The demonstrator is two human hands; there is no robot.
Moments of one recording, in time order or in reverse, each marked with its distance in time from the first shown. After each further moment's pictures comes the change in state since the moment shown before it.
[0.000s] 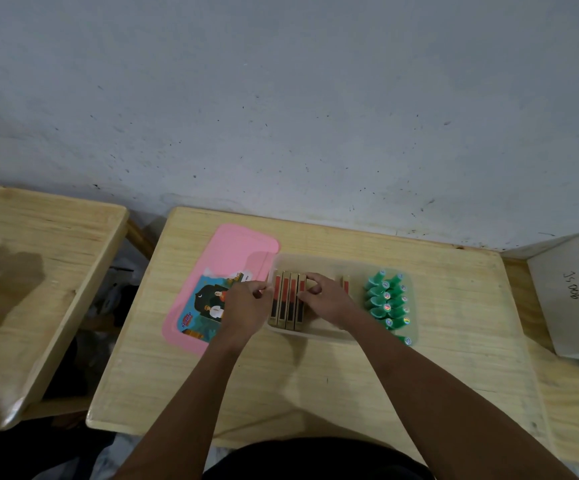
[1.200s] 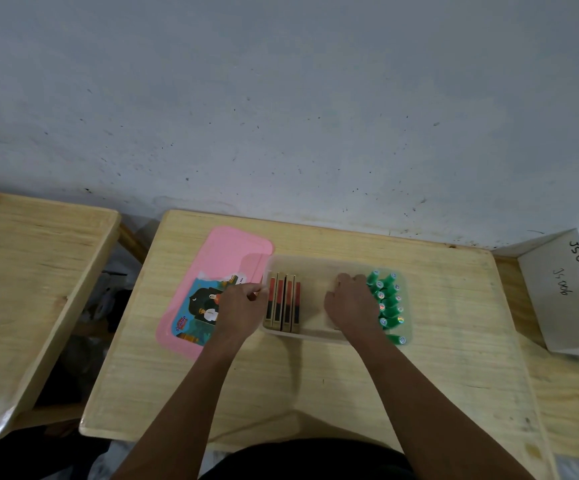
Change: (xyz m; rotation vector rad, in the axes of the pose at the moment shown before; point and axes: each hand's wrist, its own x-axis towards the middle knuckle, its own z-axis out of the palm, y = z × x) left_hand 0.003 -0.002 0.001 0.079 -0.013 0.055; right_hand -0.012 0.015 -0.015 -0.503 0.414 0.169
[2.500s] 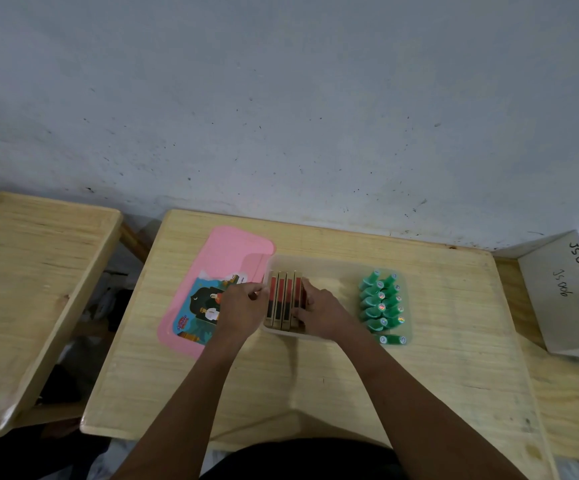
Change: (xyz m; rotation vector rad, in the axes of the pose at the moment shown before) left_hand 0.001 -0.001 0.000 -0.004 0.021 -0.012; right_hand -0.006 -0.016 0.027 0.248 -0.364 -0.276
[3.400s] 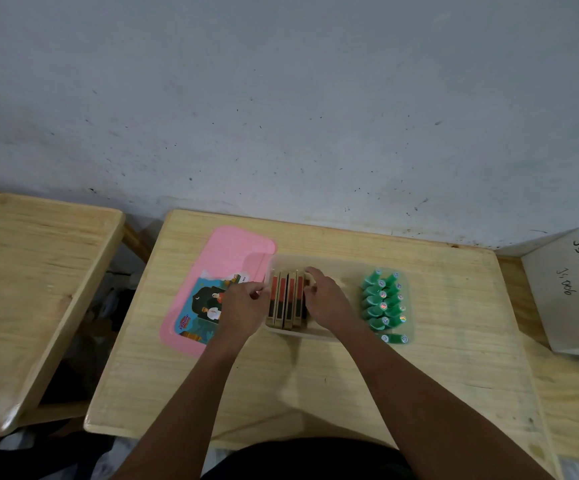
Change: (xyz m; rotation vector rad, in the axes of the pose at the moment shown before) left_hand -0.002 0.002 -0.002 0.002 0.004 0.006; right_hand 0.014 -0.002 -0.002 0.039 0.212 0.045
